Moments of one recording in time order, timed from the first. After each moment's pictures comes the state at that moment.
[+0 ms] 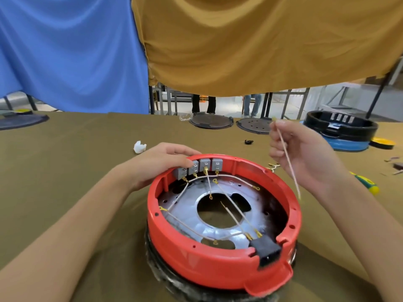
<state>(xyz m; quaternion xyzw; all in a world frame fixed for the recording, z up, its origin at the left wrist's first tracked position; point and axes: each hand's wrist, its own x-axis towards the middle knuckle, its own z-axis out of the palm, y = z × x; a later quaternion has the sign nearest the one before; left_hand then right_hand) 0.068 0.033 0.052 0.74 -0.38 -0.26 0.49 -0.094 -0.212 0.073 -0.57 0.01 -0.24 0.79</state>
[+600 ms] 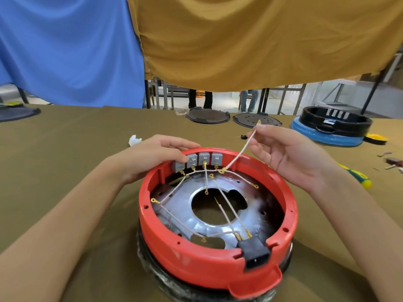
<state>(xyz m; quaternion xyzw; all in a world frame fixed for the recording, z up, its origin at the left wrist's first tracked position) 0.069 0.033 0.053 0.72 -0.40 -0.28 0.50 -0.095 -0.203 0.071 -0.56 0.01 -0.13 0.82</state>
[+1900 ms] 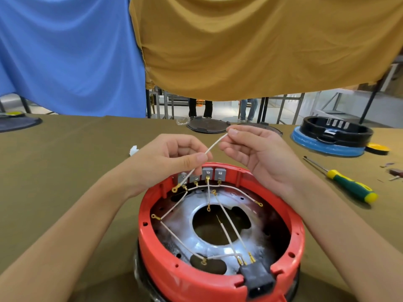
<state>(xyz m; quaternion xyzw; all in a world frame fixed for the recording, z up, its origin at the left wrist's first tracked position) 0.031 0.031 0.076 0.66 -0.51 -0.16 0.53 -0.070 -0.163 0.083 -0.57 -0.01 -0.18 0.80</state>
